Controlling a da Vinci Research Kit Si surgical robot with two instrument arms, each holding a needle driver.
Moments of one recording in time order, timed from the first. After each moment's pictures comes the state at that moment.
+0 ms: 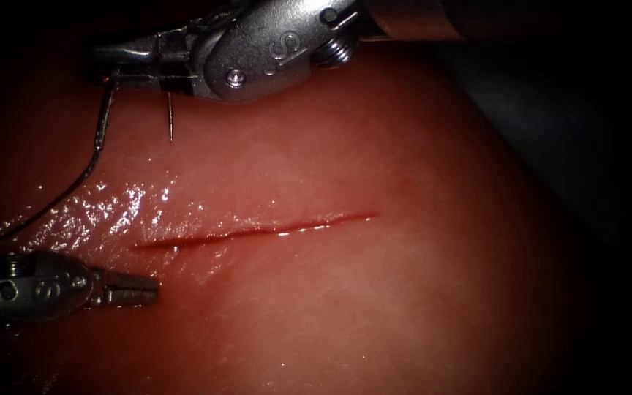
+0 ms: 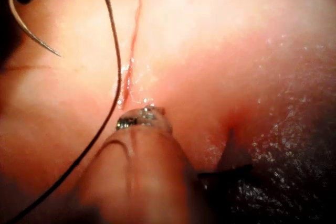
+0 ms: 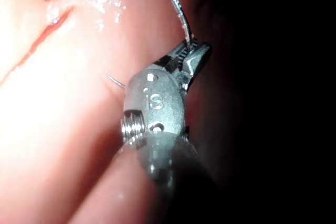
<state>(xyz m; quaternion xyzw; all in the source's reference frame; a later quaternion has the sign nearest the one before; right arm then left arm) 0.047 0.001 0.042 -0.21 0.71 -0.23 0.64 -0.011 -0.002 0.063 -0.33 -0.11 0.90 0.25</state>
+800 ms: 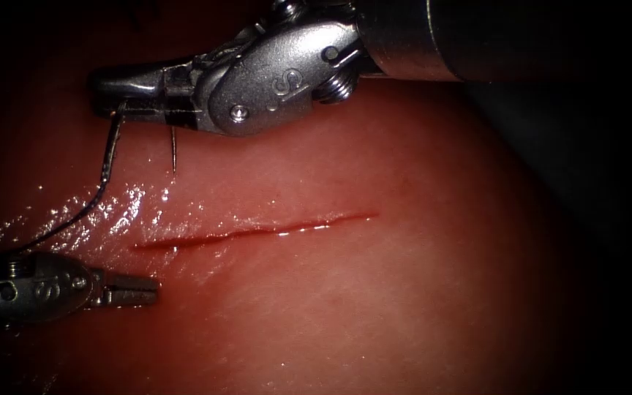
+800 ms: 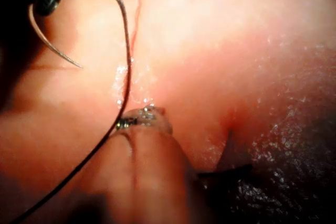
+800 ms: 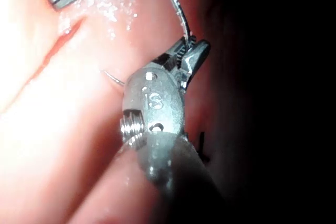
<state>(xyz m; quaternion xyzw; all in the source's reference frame) 0.047 0.000 0.042 -0.19 0.71 -0.20 0.64 -0.011 -0.002 0.063 -0.33 -0.11 0.90 0.25</state>
